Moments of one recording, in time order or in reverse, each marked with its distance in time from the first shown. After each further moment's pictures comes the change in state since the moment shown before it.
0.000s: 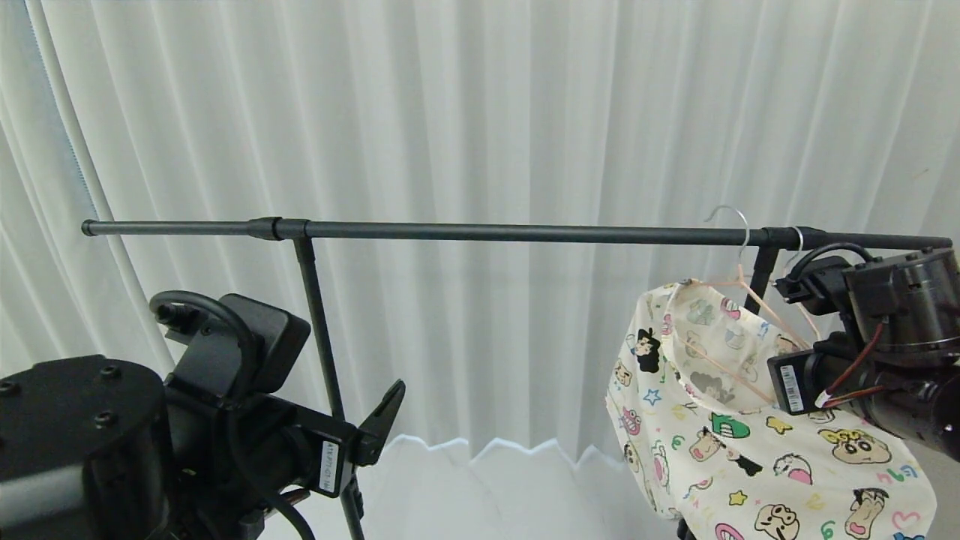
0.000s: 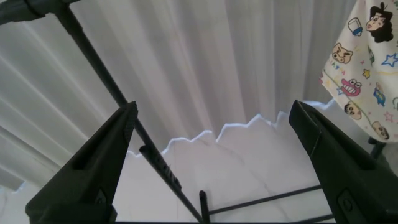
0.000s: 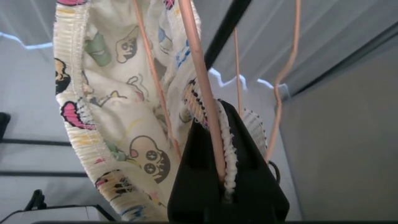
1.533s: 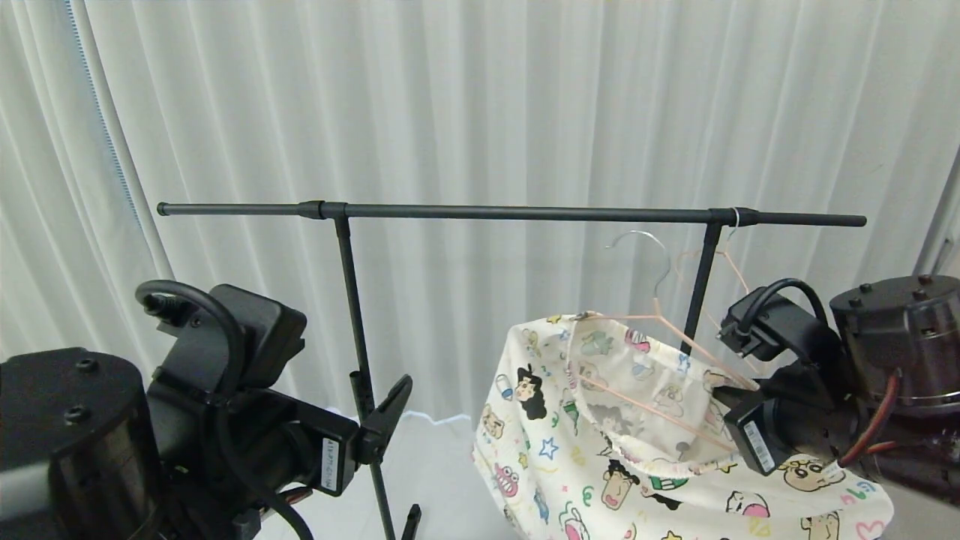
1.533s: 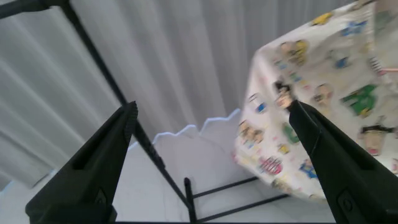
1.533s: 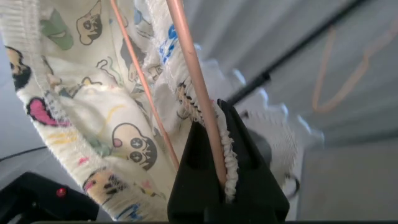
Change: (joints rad) left arm -0.009 -0.014 -0.018 0.000 -0.021 -0.003; right arm 0.194 -0.037 0.049 -0.028 0.197 -0.151
